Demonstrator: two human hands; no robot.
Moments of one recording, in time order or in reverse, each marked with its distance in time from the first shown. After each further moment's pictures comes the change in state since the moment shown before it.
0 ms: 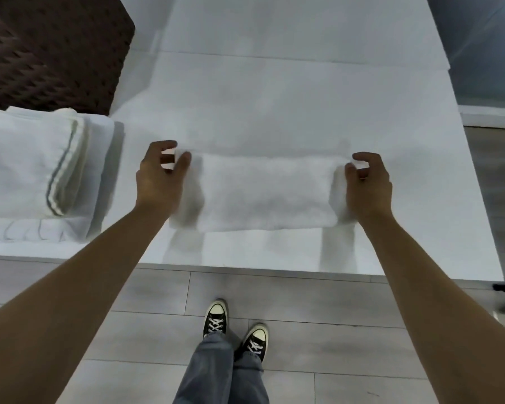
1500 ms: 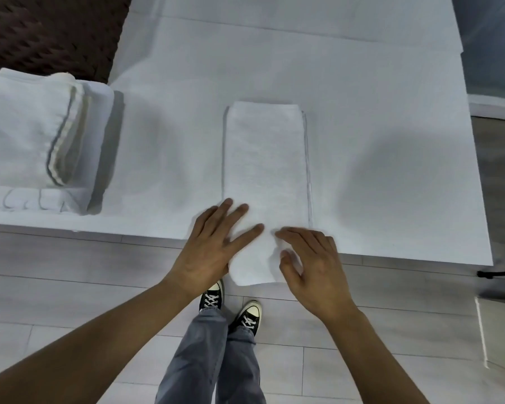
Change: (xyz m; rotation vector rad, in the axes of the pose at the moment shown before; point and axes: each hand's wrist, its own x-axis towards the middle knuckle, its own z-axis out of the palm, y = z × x) left_hand -0.130 -0.068 0.031 0.778 -0.496 0.893; right_hand -0.174 0.032 0.014 -0.335 -0.321 -0.660
